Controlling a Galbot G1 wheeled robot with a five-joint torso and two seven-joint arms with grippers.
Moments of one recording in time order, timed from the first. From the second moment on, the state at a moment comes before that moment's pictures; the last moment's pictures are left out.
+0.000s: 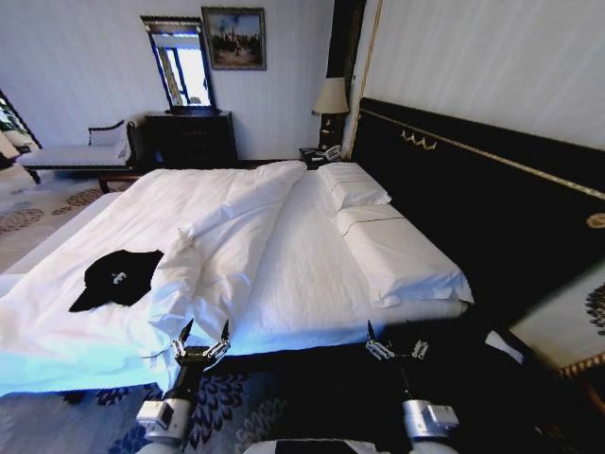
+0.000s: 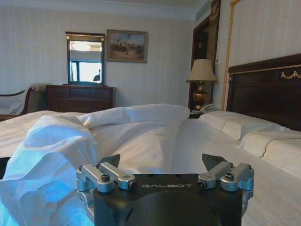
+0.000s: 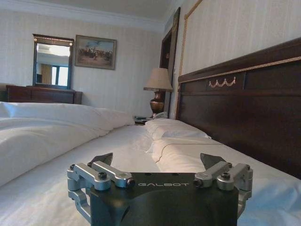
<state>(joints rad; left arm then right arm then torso) 1.93 -1.33 -0.54 -2.28 -0.22 -0.12 -0.10 -1.91 1.61 0.66 2.21 -0.01 0.23 -0.06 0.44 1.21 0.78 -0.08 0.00</state>
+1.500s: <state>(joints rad) 1.94 -1.32 -0.54 -2.34 -0.21 -0.14 -0.08 -1.91 1.61 0.67 2.23 -0.03 0.23 -0.07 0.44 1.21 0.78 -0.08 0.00</state>
